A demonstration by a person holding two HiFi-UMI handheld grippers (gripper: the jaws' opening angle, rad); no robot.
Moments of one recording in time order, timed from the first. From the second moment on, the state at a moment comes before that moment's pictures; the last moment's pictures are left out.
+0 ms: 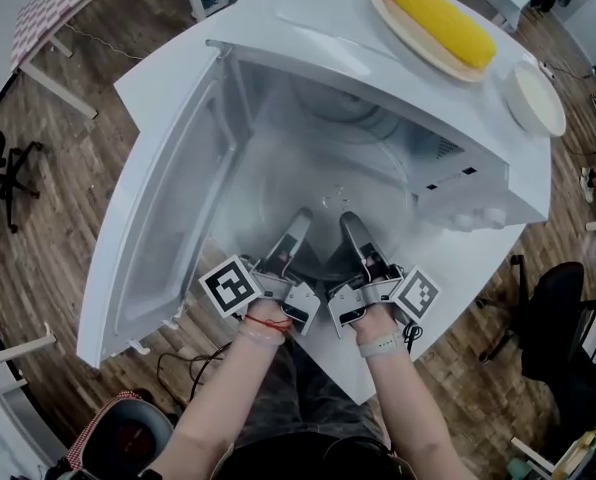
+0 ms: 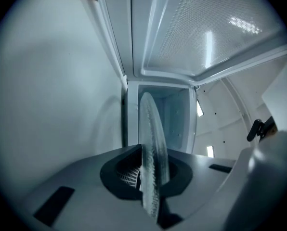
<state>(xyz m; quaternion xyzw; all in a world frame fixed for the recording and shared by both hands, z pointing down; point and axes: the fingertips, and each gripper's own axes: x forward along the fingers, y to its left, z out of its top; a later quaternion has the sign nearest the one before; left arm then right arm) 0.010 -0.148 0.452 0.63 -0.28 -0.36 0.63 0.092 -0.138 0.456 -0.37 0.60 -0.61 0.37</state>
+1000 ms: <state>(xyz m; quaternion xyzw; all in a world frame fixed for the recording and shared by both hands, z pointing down) 0.006 -0.196 0.454 0.63 -0.29 -0.36 0.62 0.091 -0.188 0.458 -0.37 0.60 -0.60 0.37</state>
